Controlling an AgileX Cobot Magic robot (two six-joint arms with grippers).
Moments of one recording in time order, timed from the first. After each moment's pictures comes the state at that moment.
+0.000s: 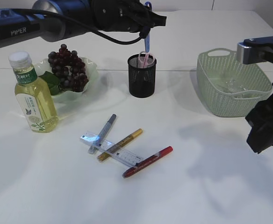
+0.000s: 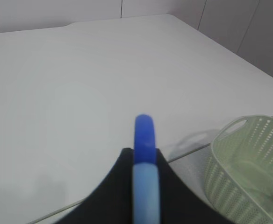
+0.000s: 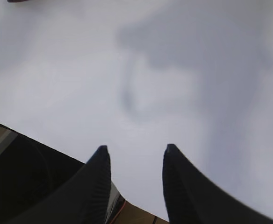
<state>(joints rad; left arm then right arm) -0.50 2.37 -2.11 -0.32 0.14 0.18 0.29 1.34 -1.06 0.13 1.19 -0.12</state>
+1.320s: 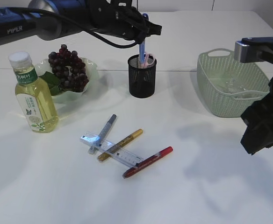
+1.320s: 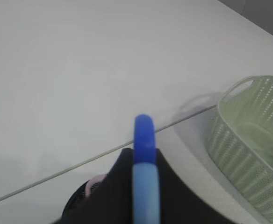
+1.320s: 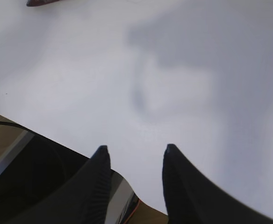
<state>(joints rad) -0.49 2.37 -2.11 -0.31 0.28 0.19 0.29 1.34 -1.06 0.18 1.18 -0.12</state>
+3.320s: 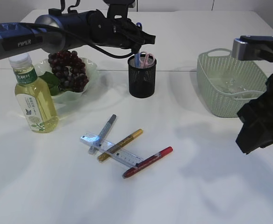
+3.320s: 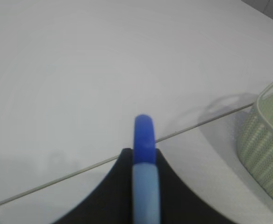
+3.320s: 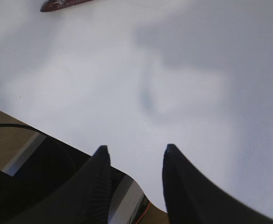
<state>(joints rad) -0.46 2.44 -2.11 -0.31 0.19 0.19 0.29 1.34 -1.06 0.22 1.18 -0.12</state>
